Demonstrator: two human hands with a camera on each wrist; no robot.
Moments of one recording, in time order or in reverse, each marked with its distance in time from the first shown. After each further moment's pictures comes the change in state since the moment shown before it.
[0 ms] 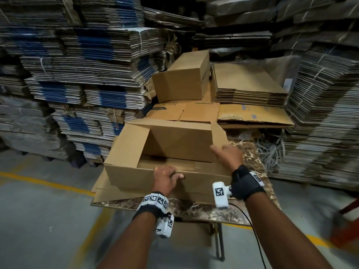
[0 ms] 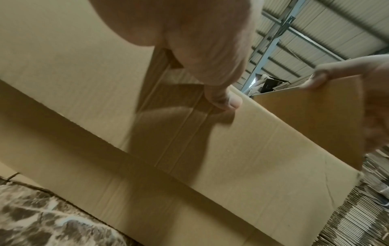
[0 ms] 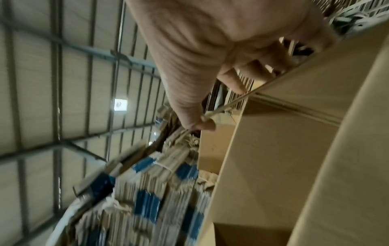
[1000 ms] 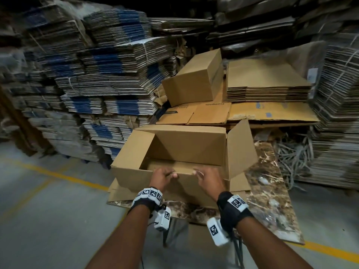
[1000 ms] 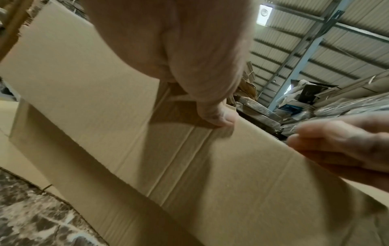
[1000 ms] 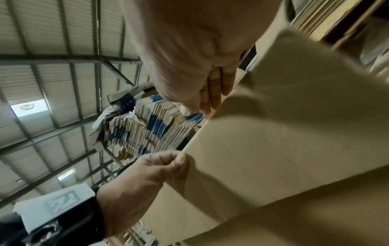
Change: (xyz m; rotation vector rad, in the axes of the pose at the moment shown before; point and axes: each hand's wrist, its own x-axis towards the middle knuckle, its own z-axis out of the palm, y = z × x) left_hand 0.012 0.029 -0.017 -0.017 -0.162 -0.189; right_hand -0.019 0.058 0.039 -0.211 -0.254 -0.602
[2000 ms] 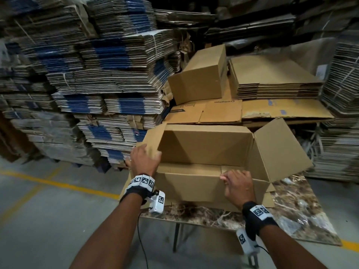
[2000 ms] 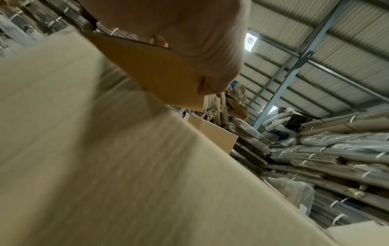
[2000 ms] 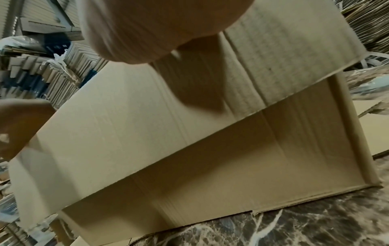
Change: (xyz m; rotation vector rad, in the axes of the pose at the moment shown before) left_hand 0.082 -0.083 -0.132 0.291 0.513 -0.157; right_hand 0.012 0.009 0.070 -0.370 0.416 -0.171
